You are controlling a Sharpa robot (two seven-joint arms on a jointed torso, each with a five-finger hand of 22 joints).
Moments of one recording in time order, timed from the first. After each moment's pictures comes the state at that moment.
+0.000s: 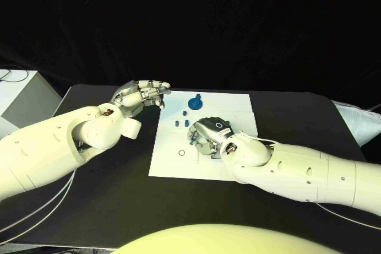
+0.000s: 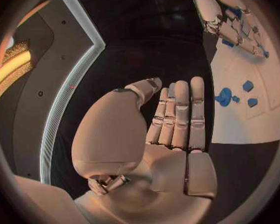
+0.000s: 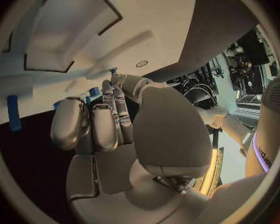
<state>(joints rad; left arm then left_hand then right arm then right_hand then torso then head) 0.96 -0.90 0.25 1.50 -0.16 -0.11 0.25 1.38 -0.20 0.53 0.06 0.24 0.93 0.18 0.19 0.38 1.05 0.12 0.30 0.18 1.01 0.04 1.12 0.43 0.17 0.91 0.14 0.90 0.71 1.05 -0.54 -0.15 1.46 -1.75 -0.52 -0.26 1.40 -0.21 0.67 0.02 0.23 1.09 0.12 0.29 0.33 1.26 0.08 0.07 0.08 1.47 -0.03 1.32 1.15 0.10 1.44 0.07 1.22 1.13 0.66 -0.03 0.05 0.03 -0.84</state>
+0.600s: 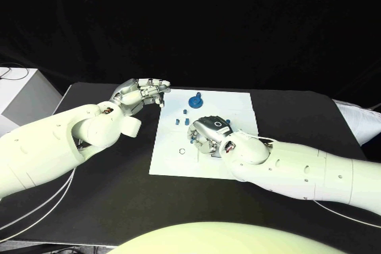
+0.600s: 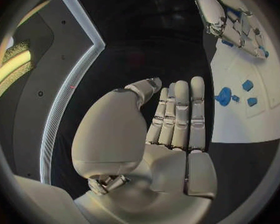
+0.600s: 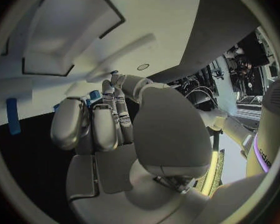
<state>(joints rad) 0.96 -0.90 0.25 1.50 -0.16 -0.11 0.25 1.38 -0.20 0.52 0.06 0.24 0.93 0.18 0.19 0.38 1.05 0.12 0.31 0.18 1.01 0.04 1.12 0.43 0.17 0.92 0.14 0.89 0.71 1.05 -0.53 -0.15 1.44 -1.75 -0.50 -0.26 1.40 -0.21 0.67 0.02 0.24 1.09 0.12 0.29 0.33 1.26 0.08 0.07 0.08 1.47 -0.03 1.32 1.15 0.10 1.44 0.07 1.22 1.13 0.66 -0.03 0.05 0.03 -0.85</state>
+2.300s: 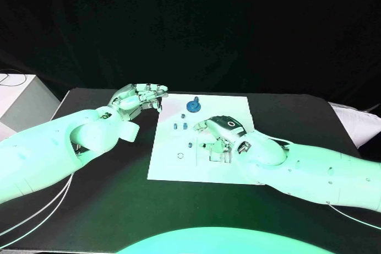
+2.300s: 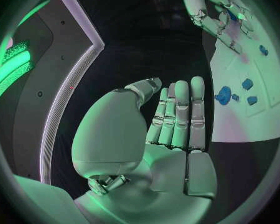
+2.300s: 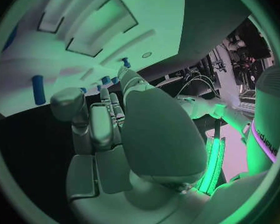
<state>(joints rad) 0.95 -0.90 0.25 1.49 -0.16 -0.11 0.25 1.38 -0.20 0.52 0.07 0.24 0.93 0.18 0.19 0.38 1.05 0.12 0.31 0.18 1.01 0.04 1.11 0.43 0.17 0.91 0.14 0.89 0.70 1.10 -0.68 -0.14 1.56 -1.66 -0.54 -0.23 1.58 -0.22 0.20 0.29 0.26 0.88 0.17 0.09 0.23 0.97 0.11 0.13 0.07 1.46 0.02 1.31 0.99 0.12 1.40 0.11 1.03 0.97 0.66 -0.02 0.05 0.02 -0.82</state>
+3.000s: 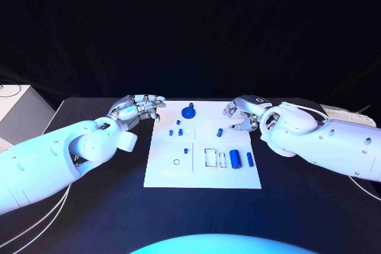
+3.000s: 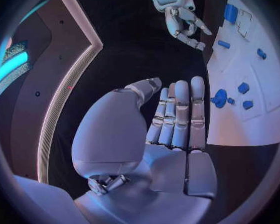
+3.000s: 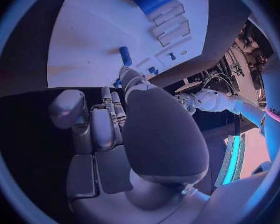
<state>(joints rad) 0.93 -0.90 0.25 1.49 -0.15 -0.11 0.25 1.38 -0.20 0.52 0.07 0.24 0.93 0.18 0.19 0.38 1.05 0.12 0.31 0.18 1.01 0.04 1.11 0.43 0.17 0.91 0.14 0.89 0.70 1.24 -0.78 -0.13 1.46 -1.55 -0.33 -0.20 1.55 -0.24 0.22 0.29 0.22 0.92 0.13 0.11 0.22 0.99 0.11 0.13 0.06 1.46 0.01 1.34 1.03 0.12 1.41 0.10 1.07 1.01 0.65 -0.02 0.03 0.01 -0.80</state>
